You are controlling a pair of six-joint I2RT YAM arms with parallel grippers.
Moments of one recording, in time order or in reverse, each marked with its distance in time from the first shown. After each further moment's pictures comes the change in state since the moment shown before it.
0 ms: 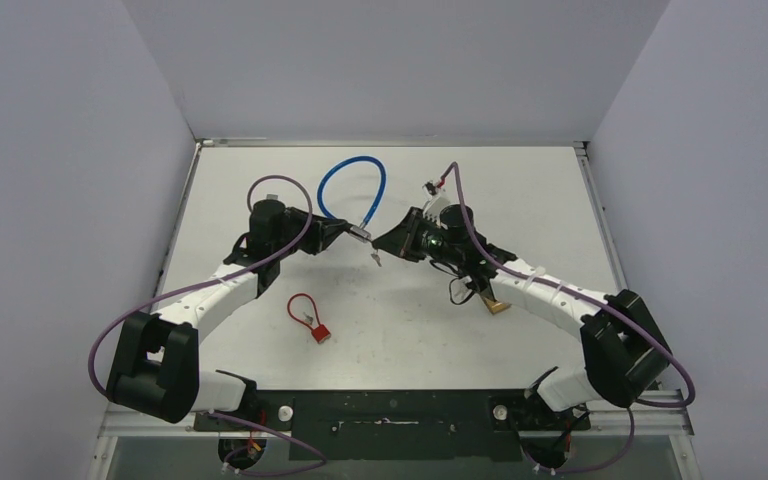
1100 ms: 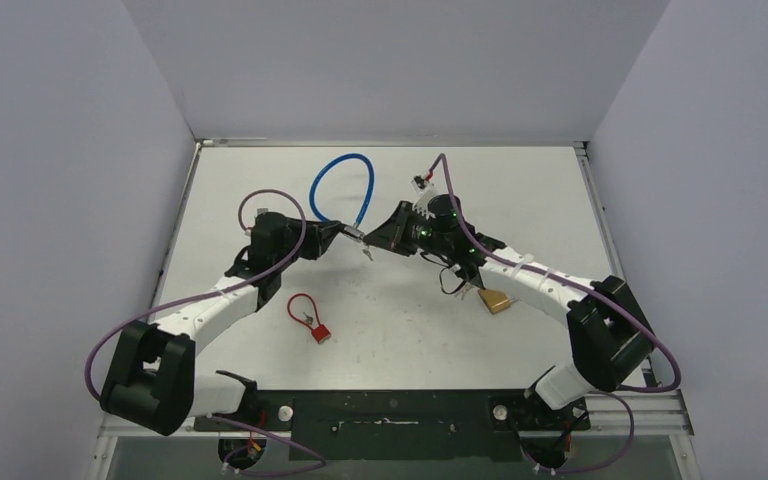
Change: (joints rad) left arm -0.037 -0.038 -0.080 0.069 -0.179 -0.116; right arm 0.009 0.117 0.155 -0.129 -0.039 0.078
